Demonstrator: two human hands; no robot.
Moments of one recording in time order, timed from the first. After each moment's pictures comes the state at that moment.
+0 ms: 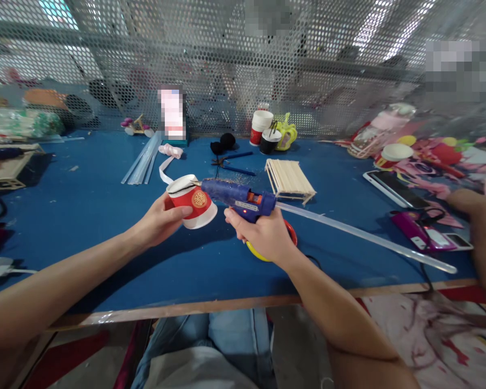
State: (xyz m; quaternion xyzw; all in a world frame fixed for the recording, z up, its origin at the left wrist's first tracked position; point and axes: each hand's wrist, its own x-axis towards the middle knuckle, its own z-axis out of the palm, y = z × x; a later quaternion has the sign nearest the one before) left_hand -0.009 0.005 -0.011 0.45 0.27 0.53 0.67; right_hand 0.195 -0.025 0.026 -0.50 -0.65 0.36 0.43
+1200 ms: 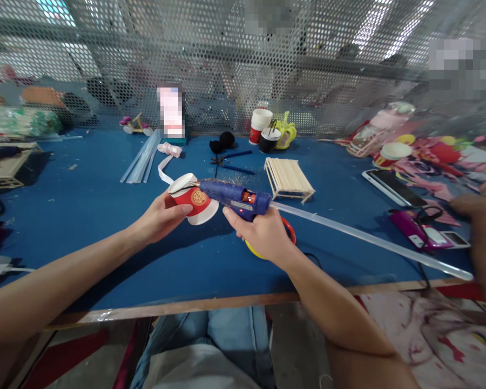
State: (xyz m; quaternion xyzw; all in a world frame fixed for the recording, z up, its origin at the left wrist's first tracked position) left_hand -0.011 0.010 -0.017 0.47 0.26 0.52 0.66; right_hand 0.196 -0.026 0.026 -0.54 -0.69 0.28 0.39
